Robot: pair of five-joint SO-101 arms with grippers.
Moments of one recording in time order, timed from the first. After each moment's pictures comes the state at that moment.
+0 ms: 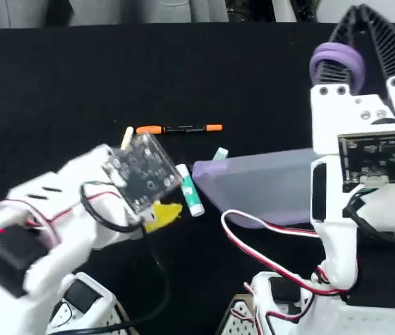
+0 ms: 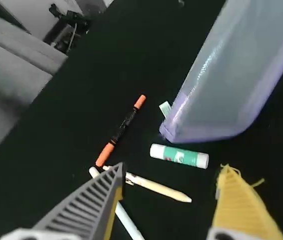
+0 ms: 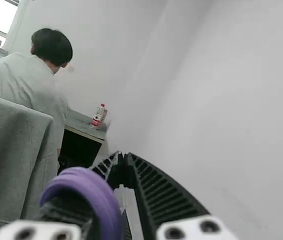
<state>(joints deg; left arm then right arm) 27.9 -54.8 9.1 90.2 -28.9 4.1 -51.1 0.1 43.4 25.7</state>
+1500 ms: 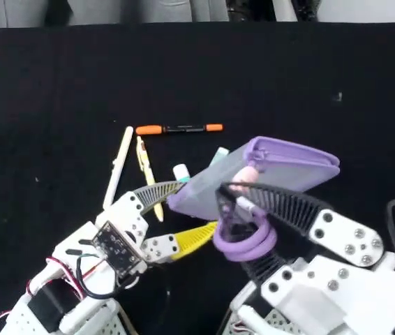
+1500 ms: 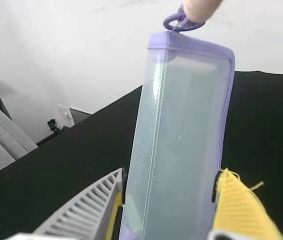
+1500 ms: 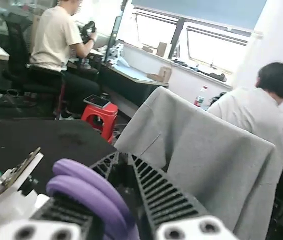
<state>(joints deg) 39.6 -104.0 72.7 45.8 -12.5 -45.0 -69.3 -1.7 76.6 18.0</state>
